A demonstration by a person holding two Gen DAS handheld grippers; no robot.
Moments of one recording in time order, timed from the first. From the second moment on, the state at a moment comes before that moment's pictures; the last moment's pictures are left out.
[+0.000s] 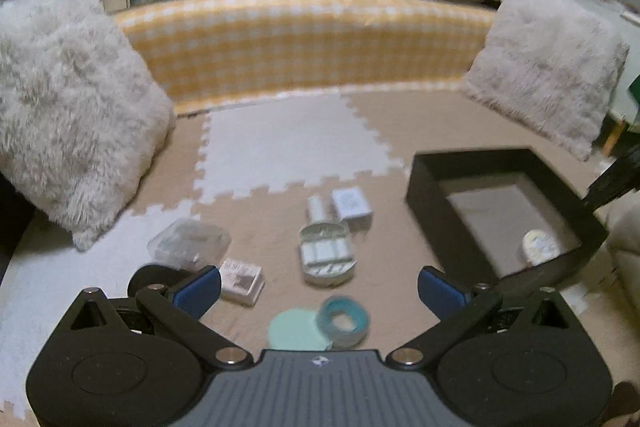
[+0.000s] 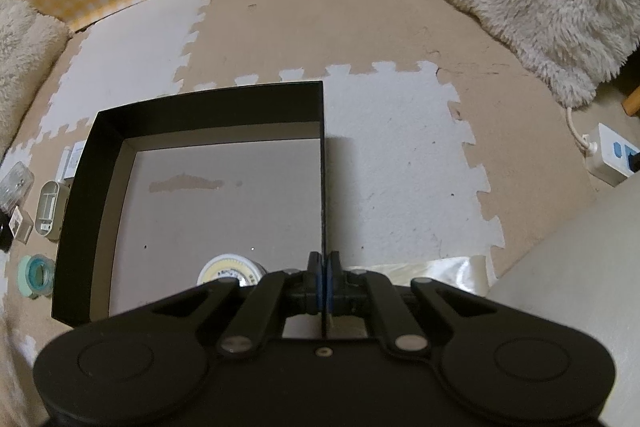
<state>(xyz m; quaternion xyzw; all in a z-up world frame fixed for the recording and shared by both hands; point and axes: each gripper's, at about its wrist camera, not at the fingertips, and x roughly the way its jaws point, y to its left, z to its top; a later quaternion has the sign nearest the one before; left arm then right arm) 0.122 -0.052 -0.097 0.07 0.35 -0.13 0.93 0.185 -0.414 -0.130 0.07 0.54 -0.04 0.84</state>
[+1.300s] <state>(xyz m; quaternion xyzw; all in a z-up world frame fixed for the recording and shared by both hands) 0.151 -0.080 -0.160 0.16 0.40 -0.21 0.88 0.179 -0.414 -0.131 0.08 0.52 -0.05 0.85</state>
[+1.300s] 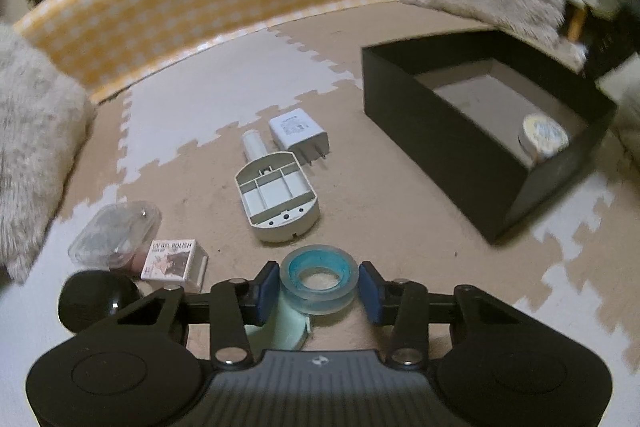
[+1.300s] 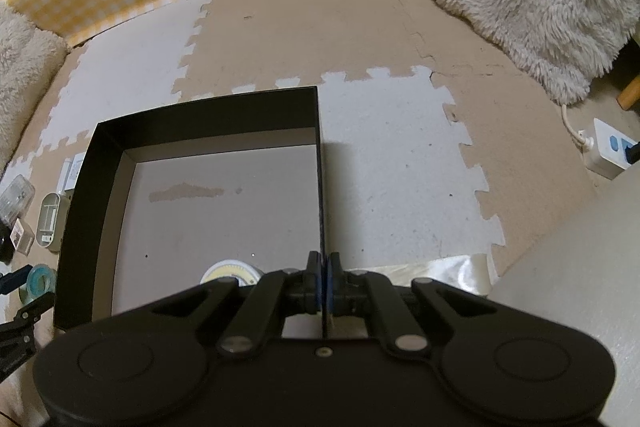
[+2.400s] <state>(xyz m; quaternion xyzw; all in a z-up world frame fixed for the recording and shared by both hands) 0.136 -0.153 -0.116 -0.01 0.35 -0.29 0.89 0.181 -0.409 -0.131 0.06 0.53 -0.05 0.85</state>
